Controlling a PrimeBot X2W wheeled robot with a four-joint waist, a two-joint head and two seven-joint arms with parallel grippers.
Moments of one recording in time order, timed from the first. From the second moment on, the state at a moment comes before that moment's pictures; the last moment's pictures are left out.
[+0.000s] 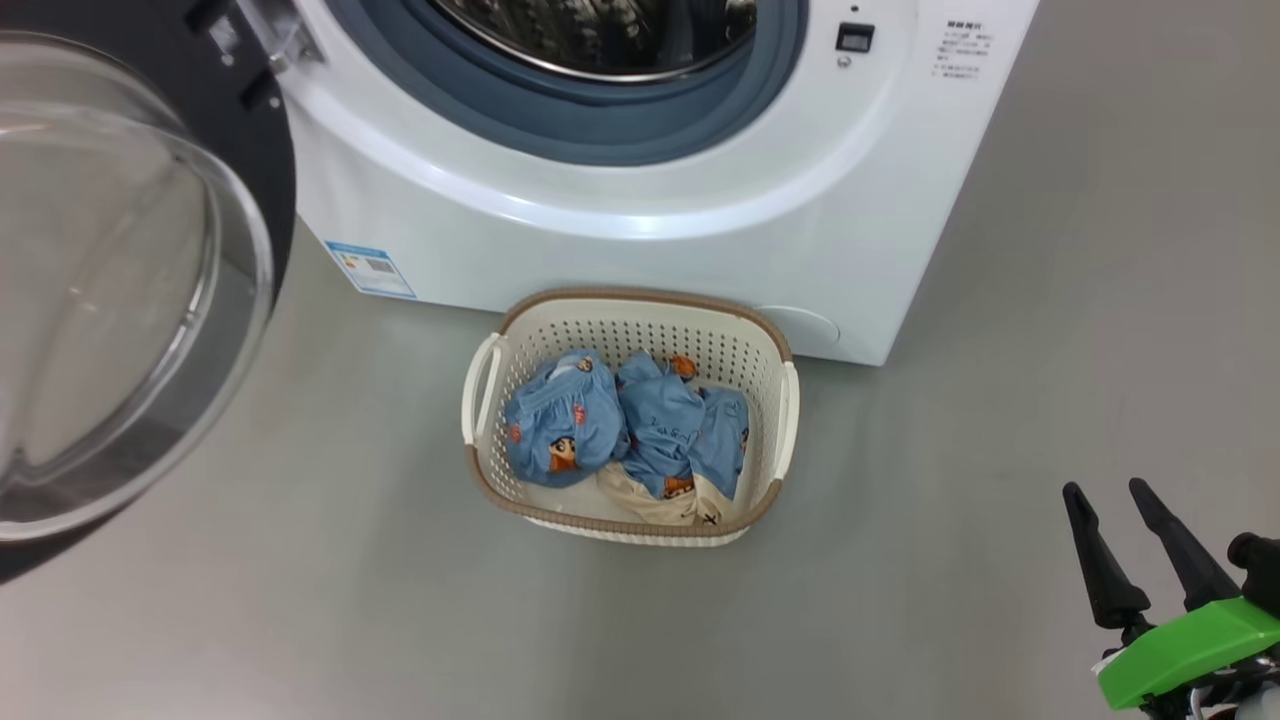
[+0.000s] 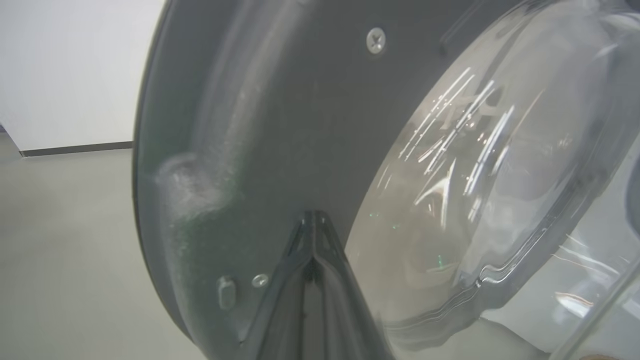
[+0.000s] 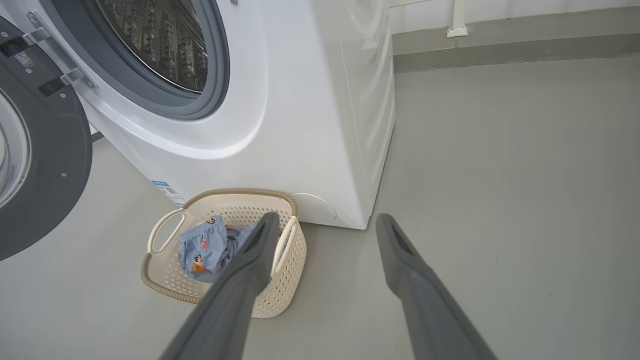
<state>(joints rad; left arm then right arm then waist) -0.38 0.51 0.27 0.68 -0.54 0.04 -0.25 -0.10 -0.36 0.08 0.33 0.55 0.13 -0.25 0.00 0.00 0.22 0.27</state>
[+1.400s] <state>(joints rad) -0.14 0.24 0.36 0.42 -0.38 -0.13 -0.26 -0.08 -0.36 0.08 0.33 0.54 0.13 -0.25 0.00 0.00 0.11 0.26</state>
